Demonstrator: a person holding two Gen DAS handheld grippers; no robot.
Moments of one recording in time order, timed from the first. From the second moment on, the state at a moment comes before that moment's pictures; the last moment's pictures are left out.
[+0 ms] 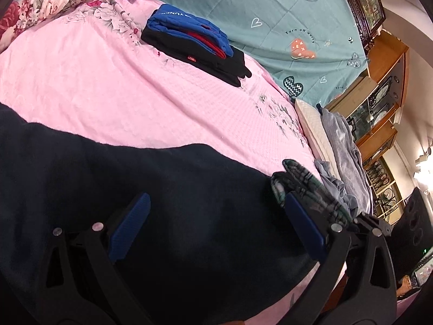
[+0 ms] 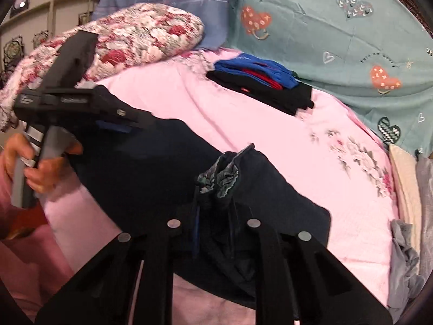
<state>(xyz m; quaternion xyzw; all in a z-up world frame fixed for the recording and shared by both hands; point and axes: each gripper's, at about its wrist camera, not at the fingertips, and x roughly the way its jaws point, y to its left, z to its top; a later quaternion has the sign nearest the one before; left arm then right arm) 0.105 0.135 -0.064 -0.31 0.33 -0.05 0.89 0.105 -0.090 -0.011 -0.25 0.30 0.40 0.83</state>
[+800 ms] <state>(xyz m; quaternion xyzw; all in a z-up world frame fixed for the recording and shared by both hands) 0.131 -0.020 -0.005 -0.10 0.32 -0.25 0.91 0.167 -0.220 -0.011 0.06 0.38 0.33 0.86</state>
